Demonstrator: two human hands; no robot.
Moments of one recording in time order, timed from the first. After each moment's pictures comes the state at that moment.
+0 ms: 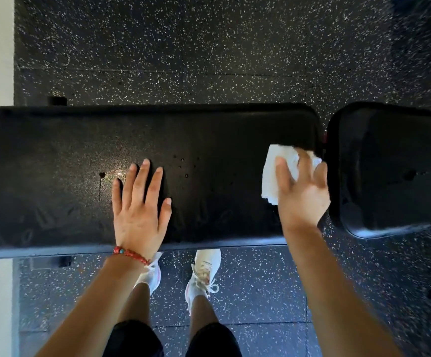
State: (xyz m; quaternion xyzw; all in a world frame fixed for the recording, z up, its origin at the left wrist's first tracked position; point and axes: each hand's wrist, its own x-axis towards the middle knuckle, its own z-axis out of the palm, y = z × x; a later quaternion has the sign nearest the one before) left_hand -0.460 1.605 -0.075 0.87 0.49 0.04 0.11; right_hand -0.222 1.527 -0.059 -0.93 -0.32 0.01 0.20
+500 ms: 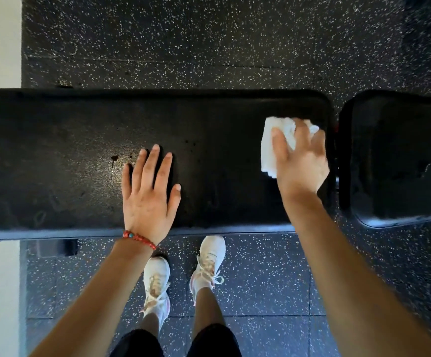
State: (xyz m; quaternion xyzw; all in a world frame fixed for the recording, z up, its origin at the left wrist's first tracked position) left_hand -0.467 1.605 -0.074 0.87 0.48 0.06 0.11; right_hand -0.226 1.556 -0.063 -0.92 -0.34 0.01 0.20
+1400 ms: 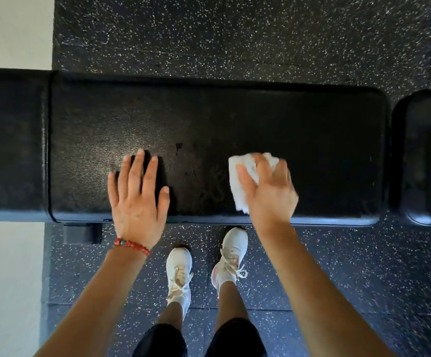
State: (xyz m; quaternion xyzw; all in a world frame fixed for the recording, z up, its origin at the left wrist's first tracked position) left_hand -0.581 1.627 -0.079 0.84 0.53 0.07 0.09; right_hand -0.379 1.568 -0.059 -0.87 -0.45 0.01 0.18
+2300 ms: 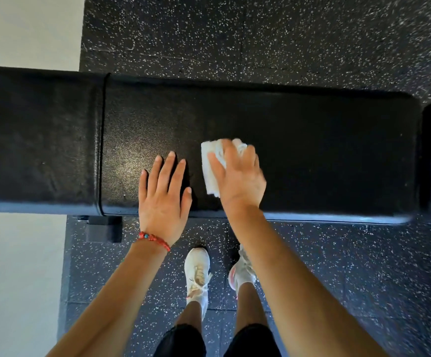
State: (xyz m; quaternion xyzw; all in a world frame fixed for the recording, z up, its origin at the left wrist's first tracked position) left_hand -0.618 1.640 -0.068 0.84 0.51 0.04 0.16; right_hand -0.476 1.629 -0.065 -0.86 -0.47 0.01 0.17
